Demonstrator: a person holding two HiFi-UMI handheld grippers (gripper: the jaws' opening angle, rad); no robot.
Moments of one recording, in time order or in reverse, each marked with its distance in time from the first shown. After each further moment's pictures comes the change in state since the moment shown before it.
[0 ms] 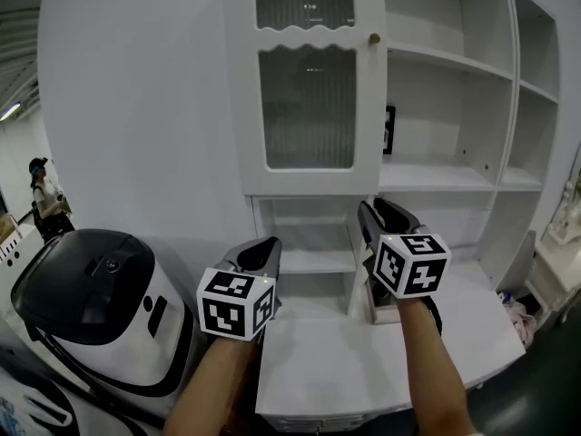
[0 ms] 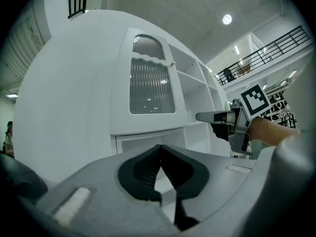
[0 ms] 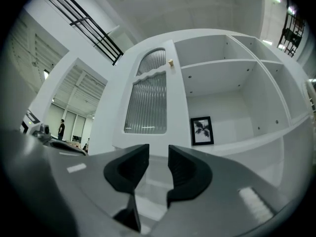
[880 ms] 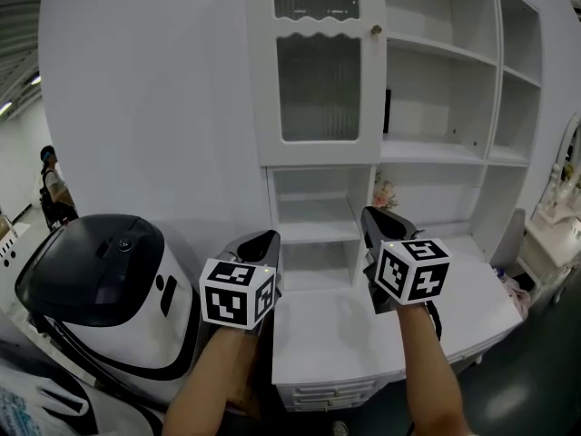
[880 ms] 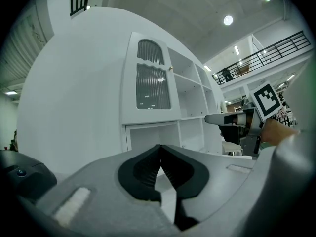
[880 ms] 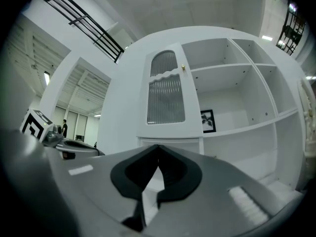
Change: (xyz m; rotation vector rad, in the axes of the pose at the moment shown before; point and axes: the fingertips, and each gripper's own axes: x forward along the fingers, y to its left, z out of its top) left arm -0.078 0.001 -0.026 -0.011 0.035 -0.027; right arm -0.078 0.077 -0.026 0.028 0.060 0.005
